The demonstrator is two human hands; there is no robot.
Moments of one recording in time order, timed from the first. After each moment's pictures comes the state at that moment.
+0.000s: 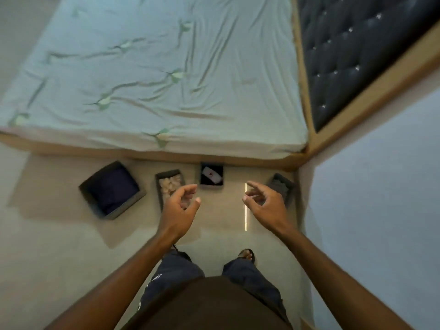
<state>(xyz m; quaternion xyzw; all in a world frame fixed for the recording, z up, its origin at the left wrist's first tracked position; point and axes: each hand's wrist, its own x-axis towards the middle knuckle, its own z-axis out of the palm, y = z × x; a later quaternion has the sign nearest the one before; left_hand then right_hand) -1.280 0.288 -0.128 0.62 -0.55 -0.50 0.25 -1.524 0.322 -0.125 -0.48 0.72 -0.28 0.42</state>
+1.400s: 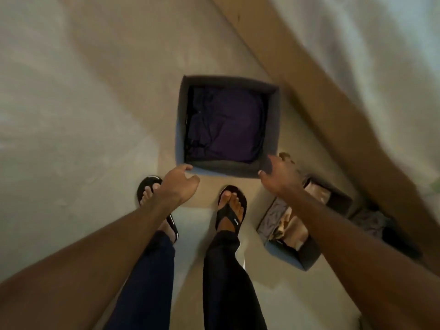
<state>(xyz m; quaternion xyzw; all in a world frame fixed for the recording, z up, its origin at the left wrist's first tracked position) -0.749 0.115 -0.710 0.85 -0.13 -0.51 0.08 -0.953 -0.042 -0.721 -0.71 0.55 0.28 0.34</state>
